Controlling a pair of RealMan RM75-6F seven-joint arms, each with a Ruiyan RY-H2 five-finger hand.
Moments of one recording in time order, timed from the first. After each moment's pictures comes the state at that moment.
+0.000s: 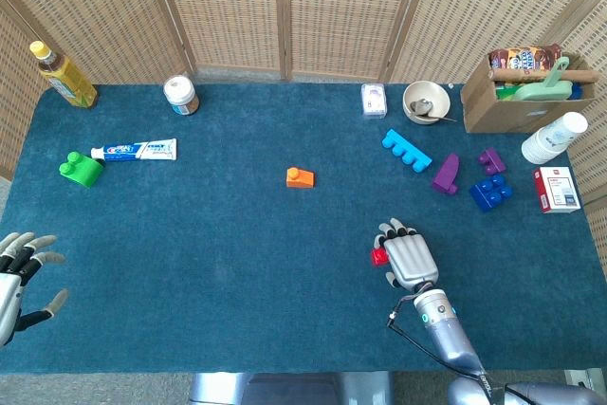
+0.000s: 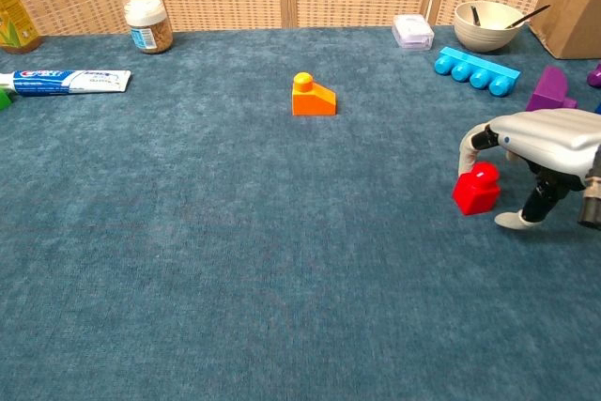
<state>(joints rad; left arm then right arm) -0.01 -1.05 0.02 -1.73 1.61 1.58 -0.01 0.56 -1.49 0.09 -1.77 -0.93 1.14 -0.71</state>
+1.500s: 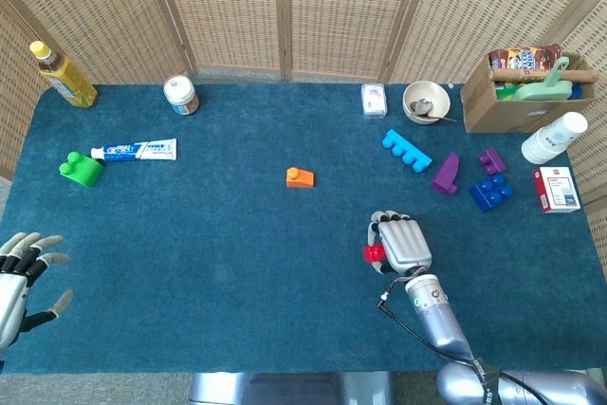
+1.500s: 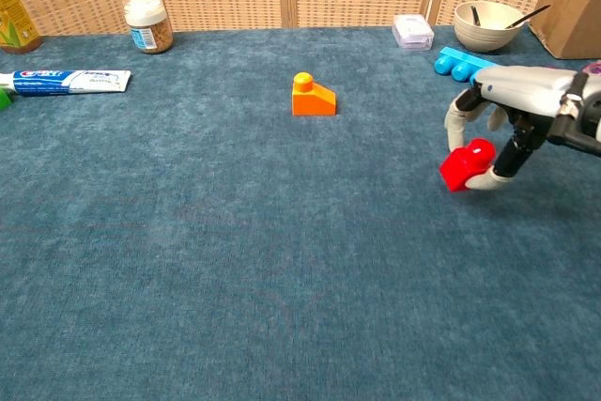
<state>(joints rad) -0.01 -1.06 0.02 -1.73 1.64 1.58 0.01 0.65 -1.47 0.19 -1.87 -0.76 1.17 -0.69</state>
